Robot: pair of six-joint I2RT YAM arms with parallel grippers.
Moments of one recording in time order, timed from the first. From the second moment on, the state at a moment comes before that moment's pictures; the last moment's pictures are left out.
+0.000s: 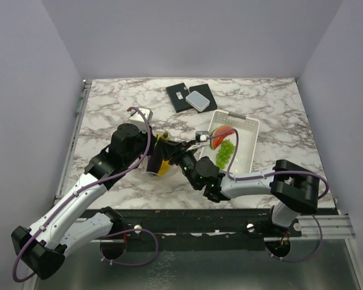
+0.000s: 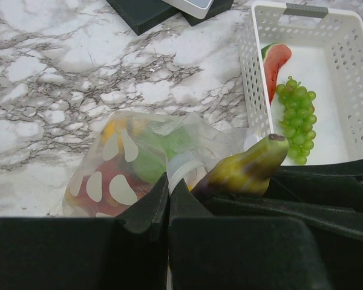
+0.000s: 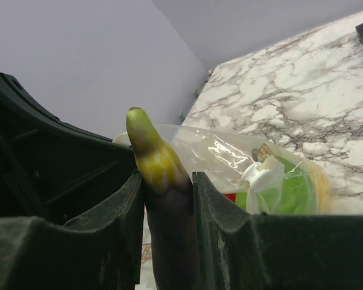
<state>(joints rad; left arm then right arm) -0.62 0.89 0.87 -0.39 -0.14 -0.26 1.21 1.66 0.79 1.08 0.68 0.54</state>
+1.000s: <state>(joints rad) -0.62 0.89 0.87 -0.38 -0.14 -0.26 1.22 1.35 0.62 0.85 0.66 0.62</state>
